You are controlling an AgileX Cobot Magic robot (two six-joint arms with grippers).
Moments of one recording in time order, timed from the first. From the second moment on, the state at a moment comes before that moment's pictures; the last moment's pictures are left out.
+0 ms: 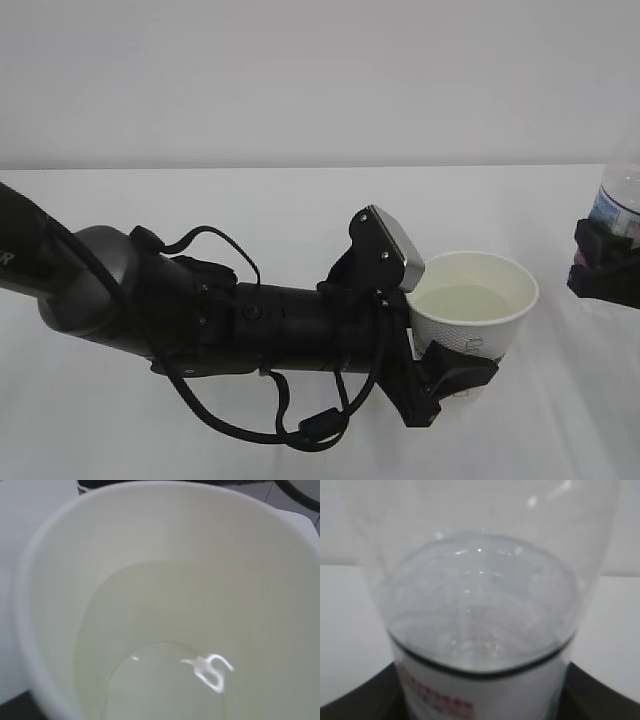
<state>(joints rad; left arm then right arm) -0.79 2.10 -1.01 0.78 -0.77 -0.53 0.08 1.73 -0.29 0.08 -1.11 -0.07</state>
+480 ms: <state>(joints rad) -0.79 2.10 -1.01 0.78 -0.77 -0.53 0.08 1.82 -0.32 0.08 -1.11 -0.06</state>
